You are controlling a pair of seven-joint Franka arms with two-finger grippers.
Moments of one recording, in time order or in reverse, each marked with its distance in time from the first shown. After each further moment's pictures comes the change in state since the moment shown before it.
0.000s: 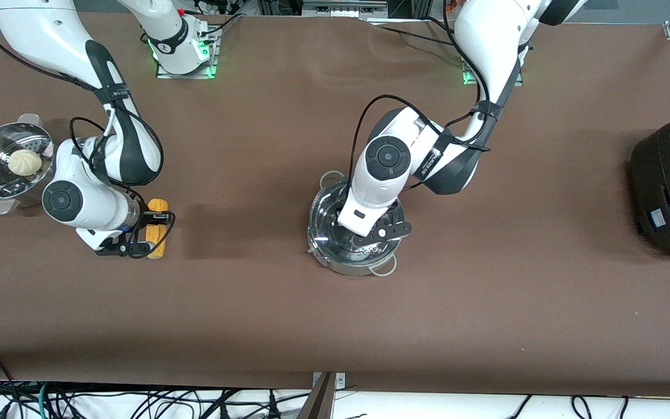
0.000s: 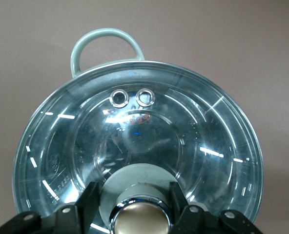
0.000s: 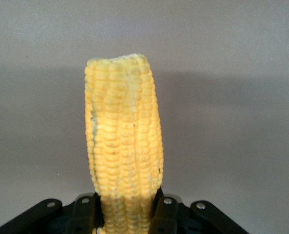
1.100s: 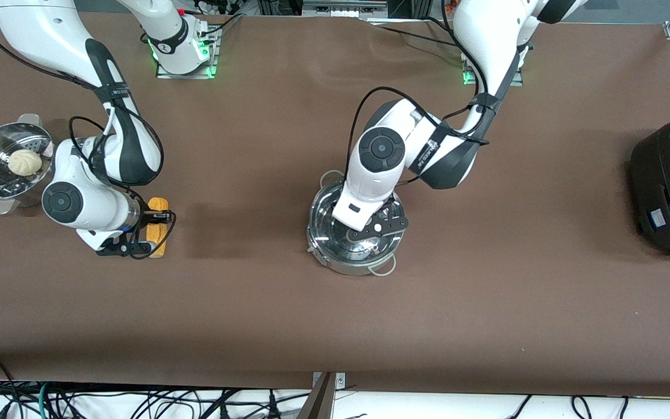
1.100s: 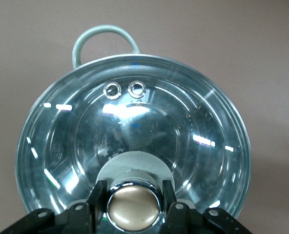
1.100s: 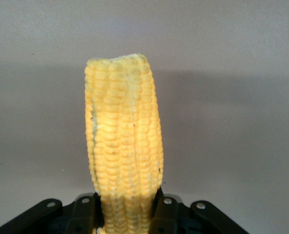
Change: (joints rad) left arm -0.017 -0.014 -0.003 0.034 0.012 -0.059 -0.011; right arm 0.006 0.000 0.000 0.016 0.000 -0.025 0.000
